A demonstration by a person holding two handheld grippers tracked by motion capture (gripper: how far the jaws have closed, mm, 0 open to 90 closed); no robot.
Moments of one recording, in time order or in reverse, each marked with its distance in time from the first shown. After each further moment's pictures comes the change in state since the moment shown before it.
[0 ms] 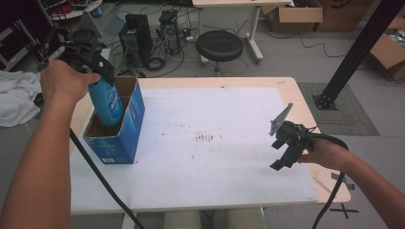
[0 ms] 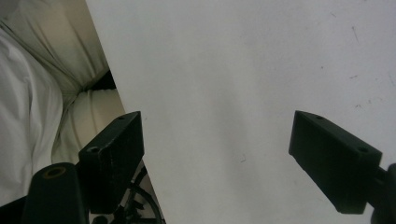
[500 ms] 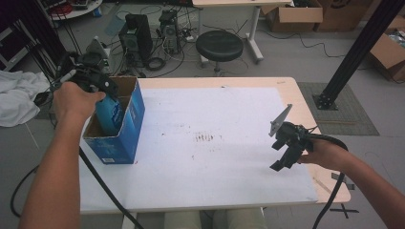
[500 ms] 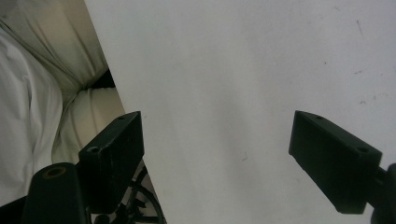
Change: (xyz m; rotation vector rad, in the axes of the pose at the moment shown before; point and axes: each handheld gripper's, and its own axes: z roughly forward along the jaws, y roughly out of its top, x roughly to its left) left arm 0.005 -0.016 0.055 0.024 0.016 0.012; right arm -0.001 -0.002 0.003 0.007 0.004 0.005
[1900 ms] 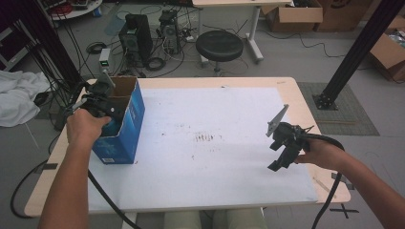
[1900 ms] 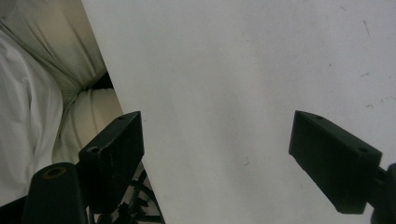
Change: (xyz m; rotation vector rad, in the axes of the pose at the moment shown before) left arm 0.011 -0.026 0.078 0.049 -0.032 0.008; right arm -0.002 0.005 0.006 0.011 0.011 0.005
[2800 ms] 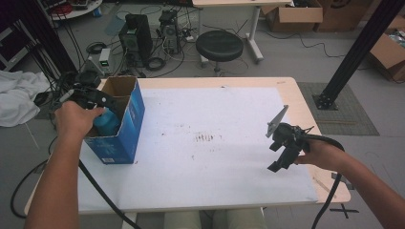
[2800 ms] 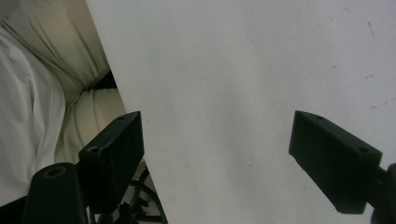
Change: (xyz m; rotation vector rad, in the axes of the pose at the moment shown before) left arm 0.010 0.002 -0.041 -0.100 -0.024 -0.035; right arm 0.003 0.000 0.000 0.001 0.004 -0.003
